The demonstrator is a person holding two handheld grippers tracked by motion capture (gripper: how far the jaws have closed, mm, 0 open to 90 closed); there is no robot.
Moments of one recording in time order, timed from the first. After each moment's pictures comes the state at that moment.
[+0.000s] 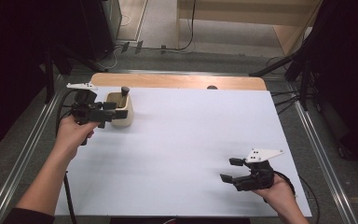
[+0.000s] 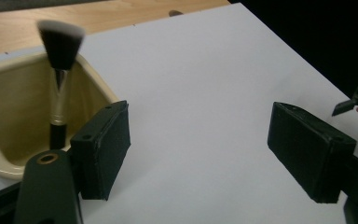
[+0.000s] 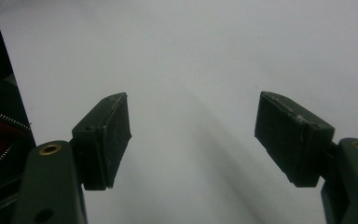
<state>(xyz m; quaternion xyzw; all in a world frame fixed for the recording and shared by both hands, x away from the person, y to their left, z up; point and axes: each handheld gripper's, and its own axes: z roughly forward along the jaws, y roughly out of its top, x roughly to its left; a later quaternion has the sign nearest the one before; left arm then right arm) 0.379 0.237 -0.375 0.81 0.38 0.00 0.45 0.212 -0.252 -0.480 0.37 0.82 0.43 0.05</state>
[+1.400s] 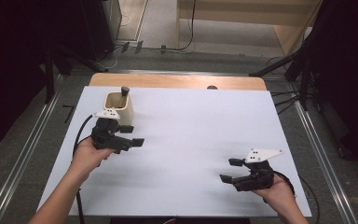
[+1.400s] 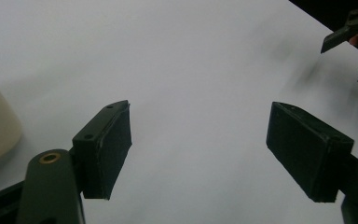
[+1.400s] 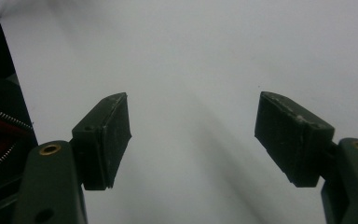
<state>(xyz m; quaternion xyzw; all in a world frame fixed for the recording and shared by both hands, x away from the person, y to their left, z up) 0.334 0.197 -0.422 0.85 0.32 -0.01 0.43 0.212 -0.251 -0.480 0.37 0.83 0.43 0.04</state>
